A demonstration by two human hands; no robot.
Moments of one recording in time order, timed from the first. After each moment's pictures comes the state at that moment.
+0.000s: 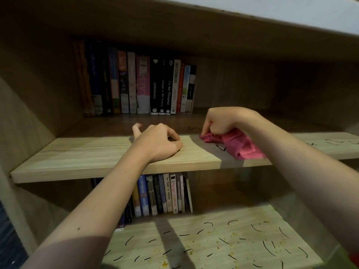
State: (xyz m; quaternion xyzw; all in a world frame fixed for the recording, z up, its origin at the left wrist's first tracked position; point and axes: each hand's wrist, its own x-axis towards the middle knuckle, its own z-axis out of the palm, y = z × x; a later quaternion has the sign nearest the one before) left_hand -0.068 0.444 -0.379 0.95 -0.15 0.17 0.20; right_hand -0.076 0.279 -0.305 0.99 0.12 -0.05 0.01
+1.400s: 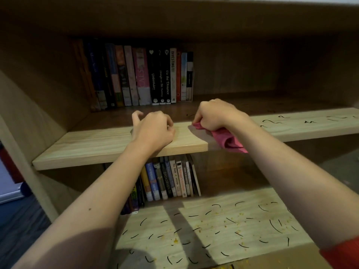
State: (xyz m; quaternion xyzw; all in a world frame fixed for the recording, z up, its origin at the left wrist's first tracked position) left_hand -0.089 0.434 -0.378 0.95 -0.12 0.27 0.11; right_hand -0.089 0.275 -0.337 0.99 0.13 0.09 -0.04
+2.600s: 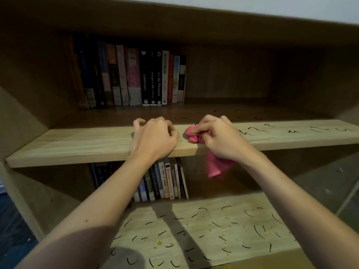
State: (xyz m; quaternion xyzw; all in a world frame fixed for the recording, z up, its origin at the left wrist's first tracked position) left_hand -0.100 0.396 -0.386 0.94 -0.12 0.28 0.16; right_hand -0.131 0.231 -0.370 0.95 0.16 0.20 -0.18
